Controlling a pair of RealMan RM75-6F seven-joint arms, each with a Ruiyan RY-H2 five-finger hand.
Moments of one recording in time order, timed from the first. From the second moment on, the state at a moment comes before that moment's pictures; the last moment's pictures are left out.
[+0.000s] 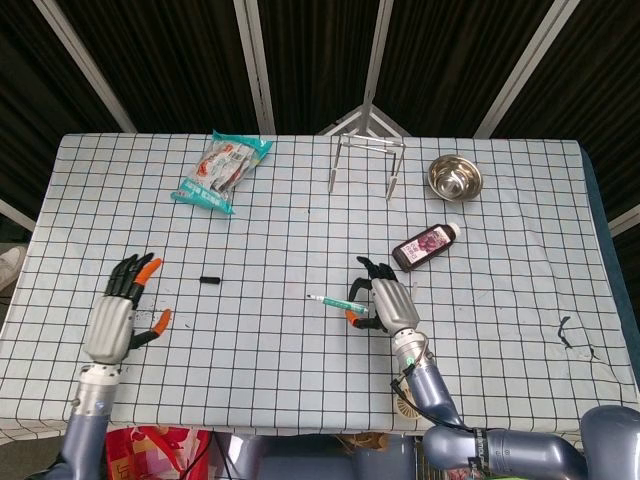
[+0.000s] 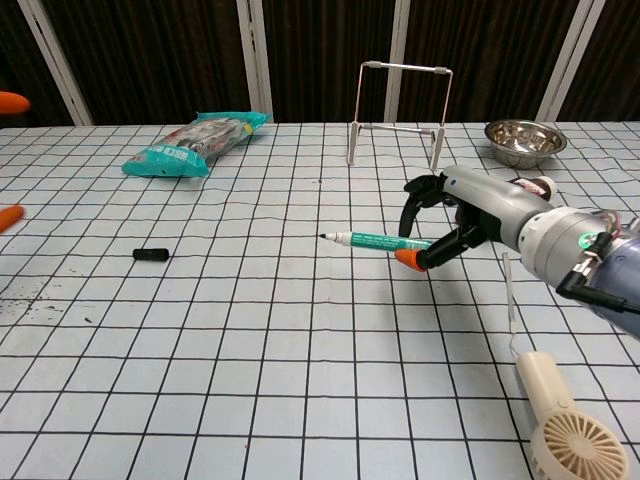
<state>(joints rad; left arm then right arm) -0.24 -1.52 -0.09 -1.48 1.56 1.56 0.00 0.67 -1.71 0.22 -1.60 -0.88 1.14 -0.23</state>
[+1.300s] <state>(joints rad) 0.05 -1.26 -0.05 -1.37 1.48 1.76 -0.29 0.33 -1.26 0.17 -1.75 -1.08 1.46 -0.21</state>
